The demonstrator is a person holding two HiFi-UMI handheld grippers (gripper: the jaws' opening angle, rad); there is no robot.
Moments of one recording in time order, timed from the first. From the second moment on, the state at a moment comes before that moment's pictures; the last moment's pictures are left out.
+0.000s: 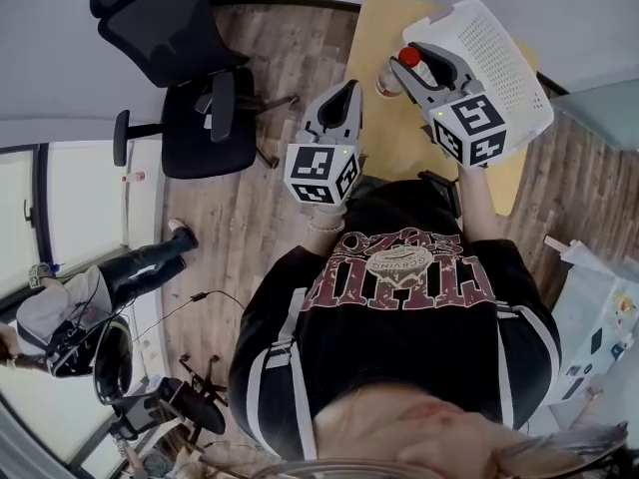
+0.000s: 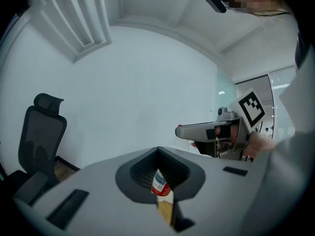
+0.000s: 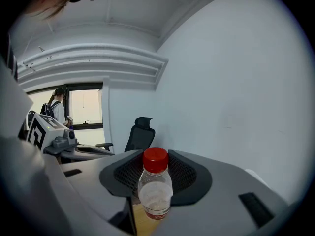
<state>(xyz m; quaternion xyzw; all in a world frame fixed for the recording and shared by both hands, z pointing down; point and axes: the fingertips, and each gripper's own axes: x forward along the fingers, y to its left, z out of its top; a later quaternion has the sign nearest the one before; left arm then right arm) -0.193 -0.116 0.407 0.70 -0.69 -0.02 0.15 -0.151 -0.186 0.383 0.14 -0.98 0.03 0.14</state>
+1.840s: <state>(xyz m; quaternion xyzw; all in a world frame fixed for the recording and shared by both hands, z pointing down) -0.185 -0.147 0.461 0.73 -0.66 0.02 0.19 -0.143 -0.183 0.517 0.17 -0.96 0.06 0.20</state>
